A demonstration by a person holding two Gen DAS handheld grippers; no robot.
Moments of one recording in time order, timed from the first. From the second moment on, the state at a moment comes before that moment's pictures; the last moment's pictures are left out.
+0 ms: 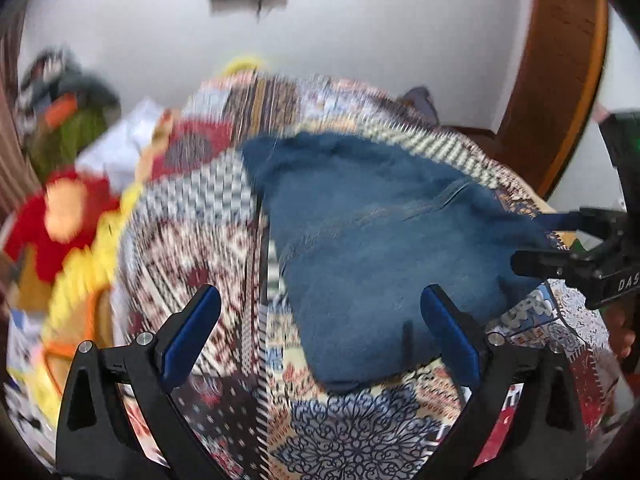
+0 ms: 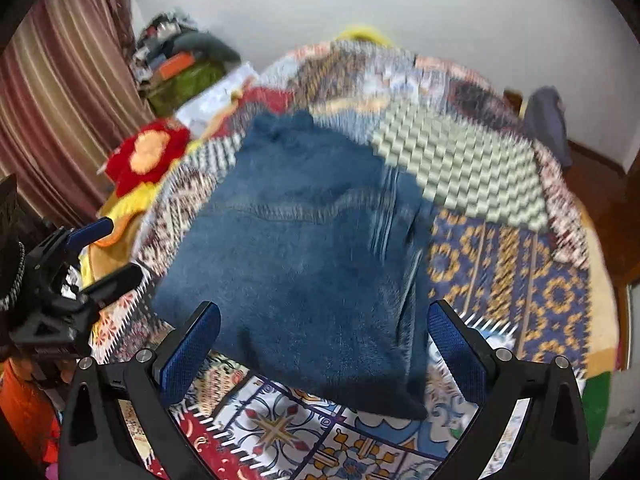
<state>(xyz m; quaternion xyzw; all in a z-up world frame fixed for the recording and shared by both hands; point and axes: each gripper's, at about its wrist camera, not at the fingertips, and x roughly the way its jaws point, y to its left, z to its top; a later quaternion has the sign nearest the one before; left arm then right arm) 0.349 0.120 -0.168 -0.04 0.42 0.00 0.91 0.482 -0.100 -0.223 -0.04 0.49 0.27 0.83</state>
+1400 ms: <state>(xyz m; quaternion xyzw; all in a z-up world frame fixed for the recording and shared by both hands) 0.522 0.139 -0.195 0.02 0.42 0.01 0.91 0.644 -0.038 -0.255 -0.08 0.53 0.29 0.79</state>
